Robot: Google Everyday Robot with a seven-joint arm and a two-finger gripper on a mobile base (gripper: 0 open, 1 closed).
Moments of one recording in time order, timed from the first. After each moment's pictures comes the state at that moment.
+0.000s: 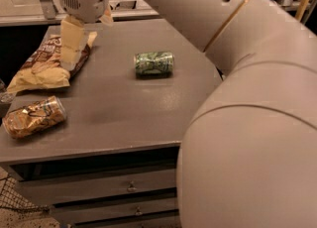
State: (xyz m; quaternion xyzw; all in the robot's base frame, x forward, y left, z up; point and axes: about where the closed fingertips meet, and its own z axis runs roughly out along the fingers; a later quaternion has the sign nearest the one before) arm 0.585 0.158 0.959 -0.58 0.81 0.03 0.13
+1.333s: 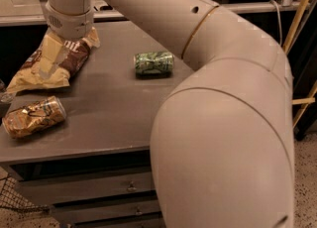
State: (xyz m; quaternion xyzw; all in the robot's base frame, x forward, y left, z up) arm 0.597 0.220 0.907 -0.51 0.85 0.10 0.11
